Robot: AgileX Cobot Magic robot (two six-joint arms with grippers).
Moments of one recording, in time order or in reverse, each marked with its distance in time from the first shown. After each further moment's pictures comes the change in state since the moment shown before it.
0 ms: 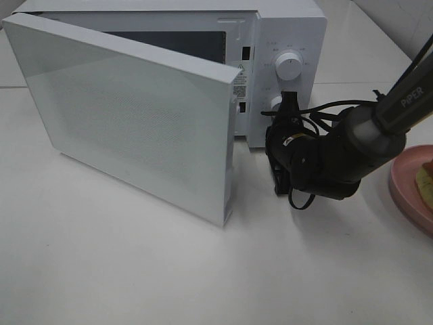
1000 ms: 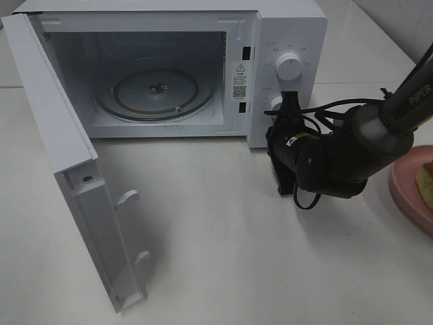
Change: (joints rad) left arm 0.000 0.000 0.000 0.000 0.000 0.000; right arm -0.016 -0.018 0.027 -0.064 0.011 0.002
